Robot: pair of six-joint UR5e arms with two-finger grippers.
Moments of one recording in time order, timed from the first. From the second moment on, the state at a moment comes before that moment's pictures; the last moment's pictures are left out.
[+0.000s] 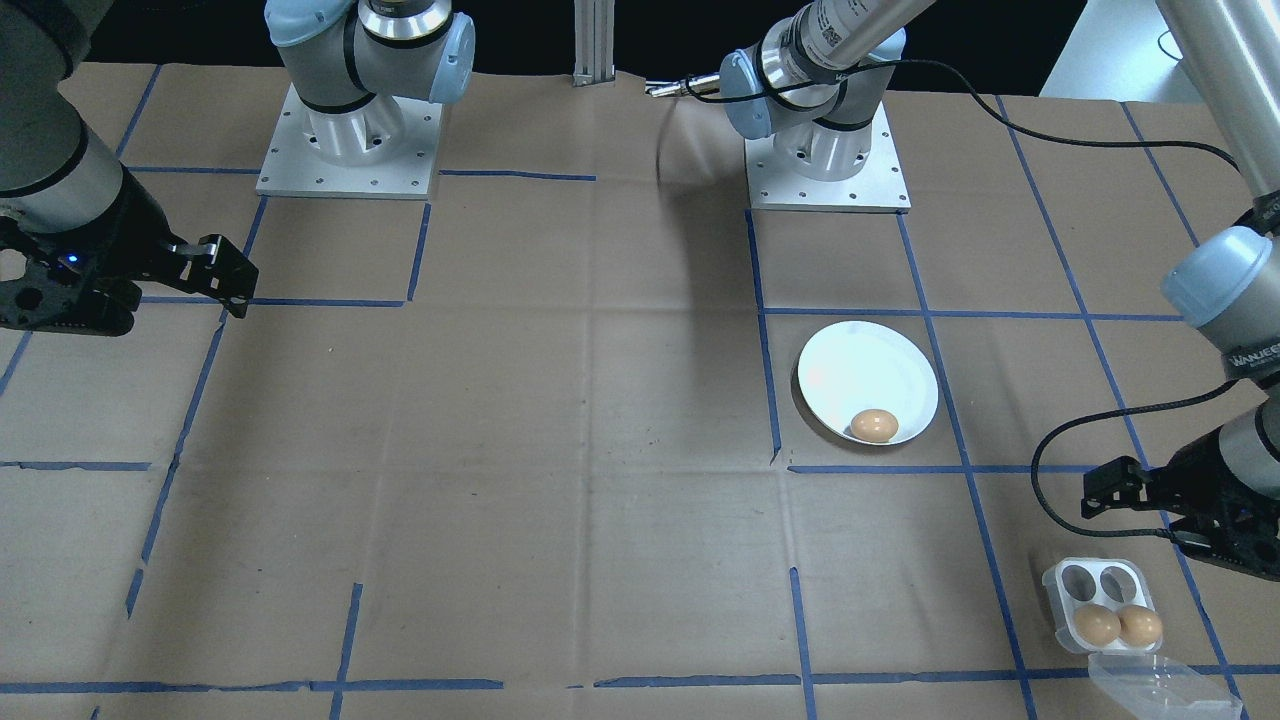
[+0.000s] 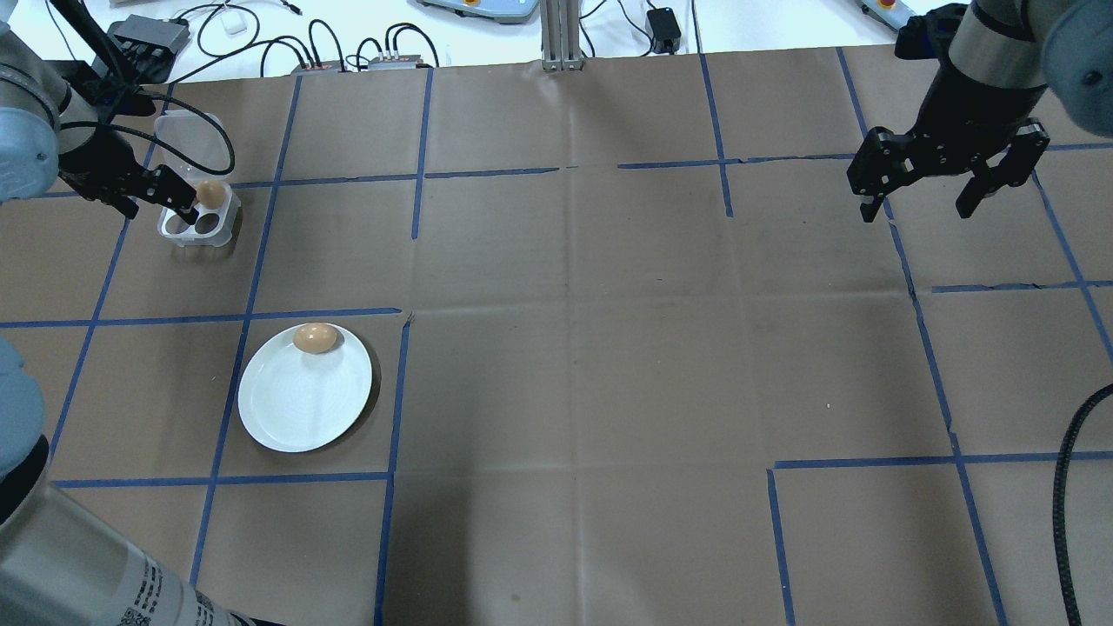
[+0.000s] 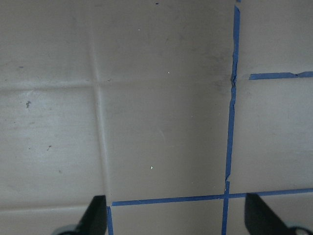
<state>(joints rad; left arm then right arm) -1.09 -2.10 -1.44 -1.16 1.58 0.87 1.39 -1.48 1.60 -1.57 -1.64 -0.14</state>
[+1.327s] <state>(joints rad) -1.09 -2.33 -1.20 -1.13 1.56 1.58 1.39 -1.48 1.60 -1.57 -1.64 -0.14</state>
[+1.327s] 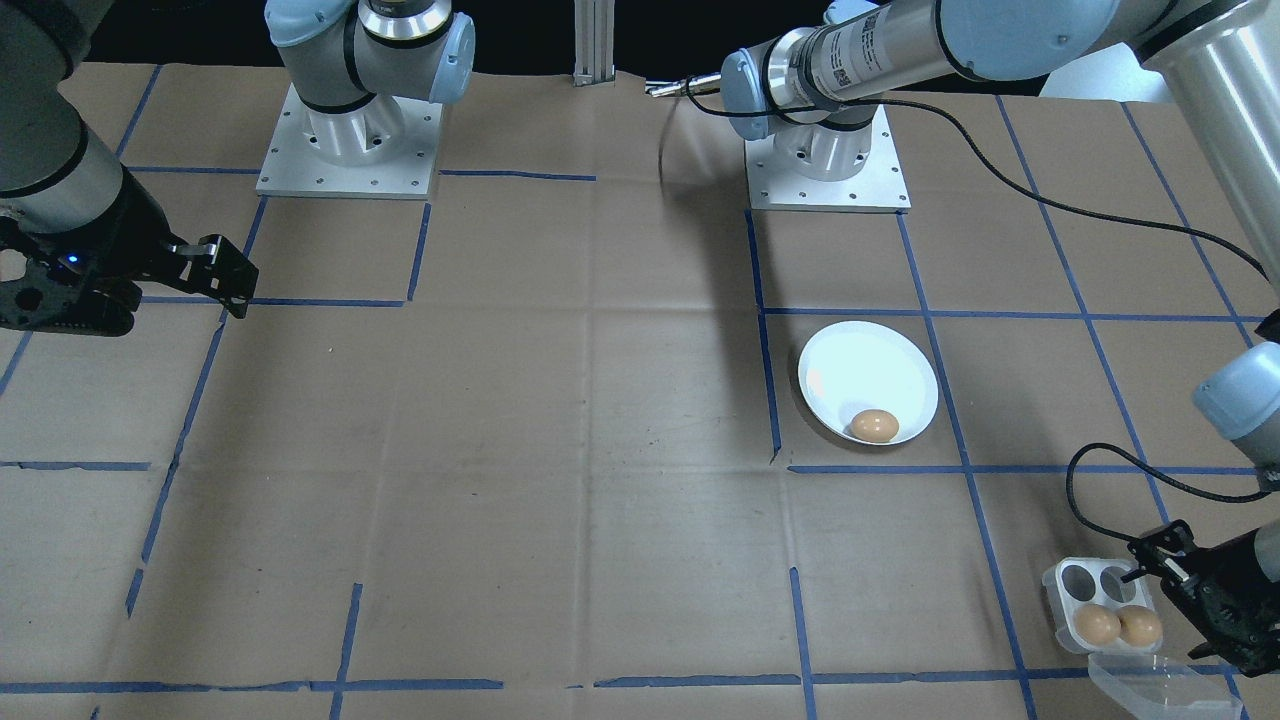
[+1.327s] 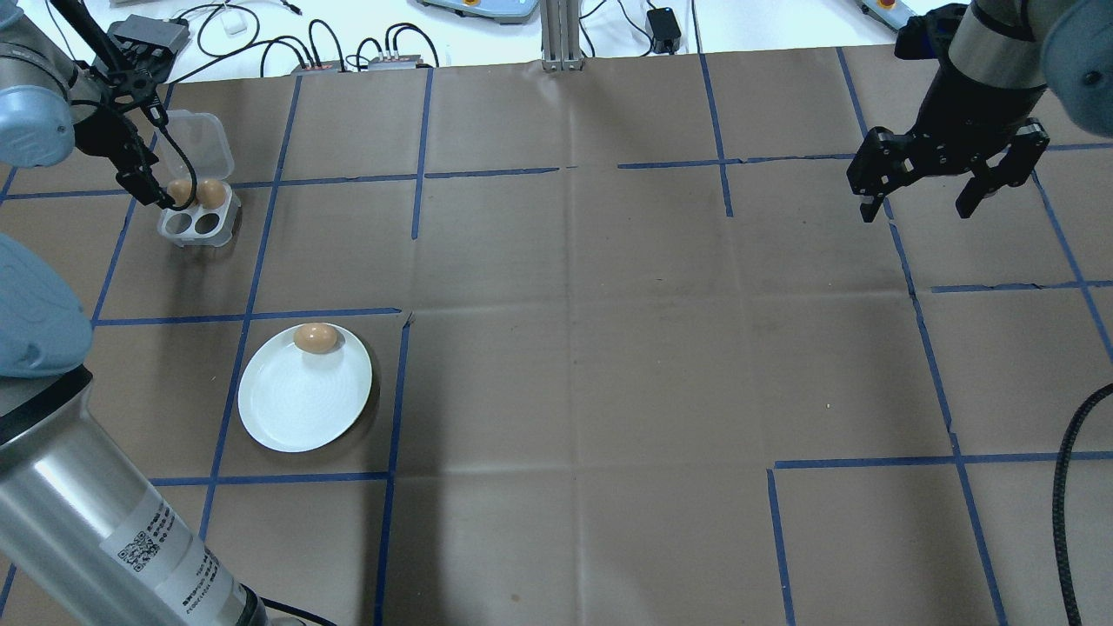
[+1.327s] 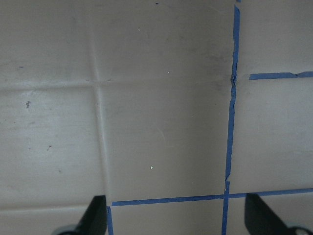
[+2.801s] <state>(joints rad) -1.09 -2.36 -1.20 -1.09 1.52 1.62 1.39 -1.48 1.60 -1.57 -1.64 -0.14</state>
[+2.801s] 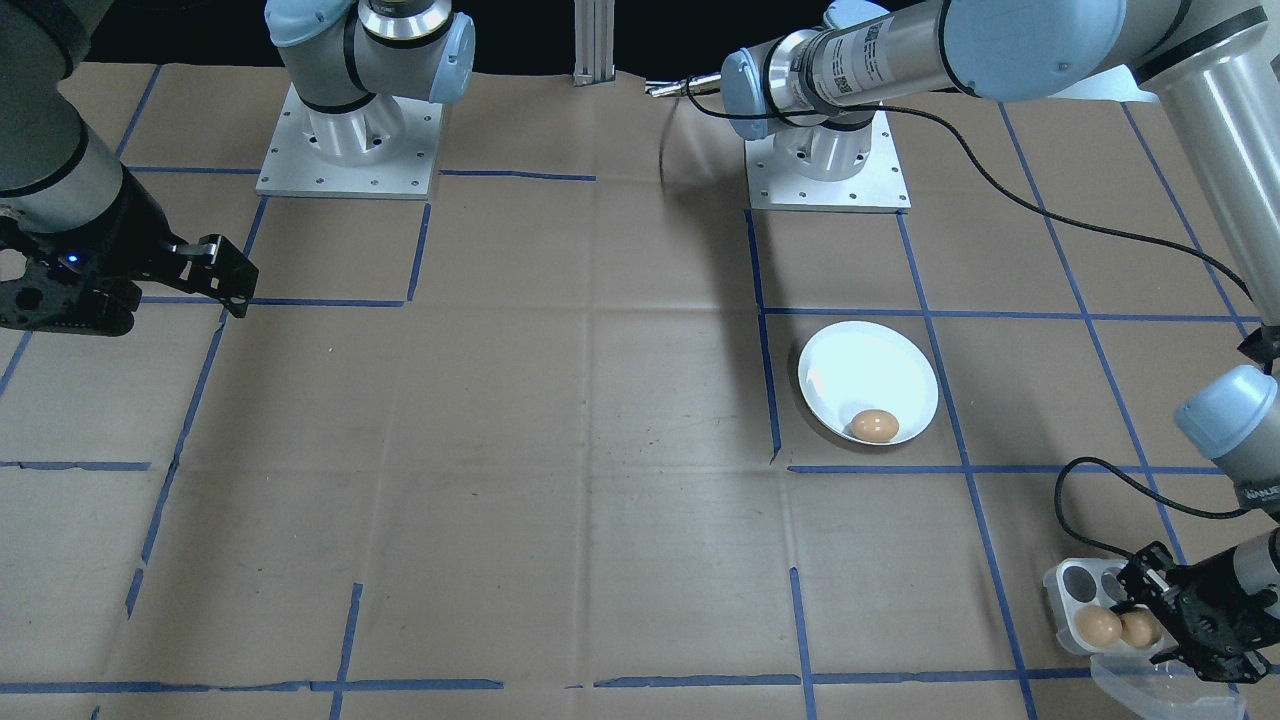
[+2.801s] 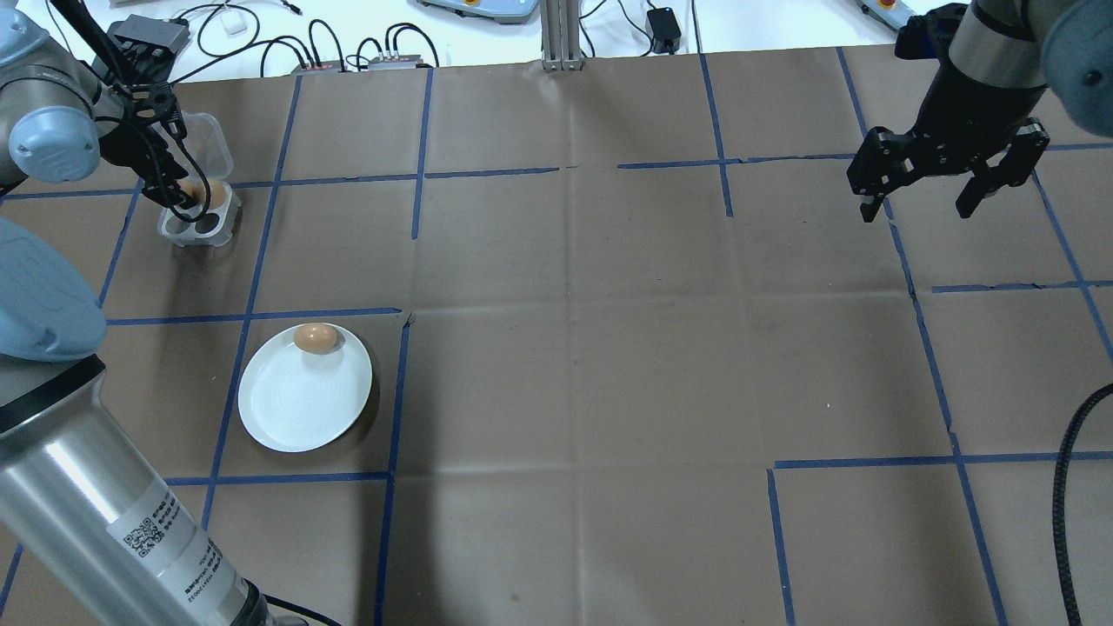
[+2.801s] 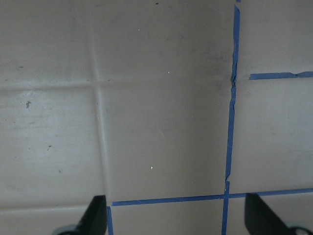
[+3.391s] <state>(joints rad) -1.09 -2.34 -1.20 -1.09 1.52 1.60 1.39 -1.48 1.60 -1.57 -1.64 -0.14</state>
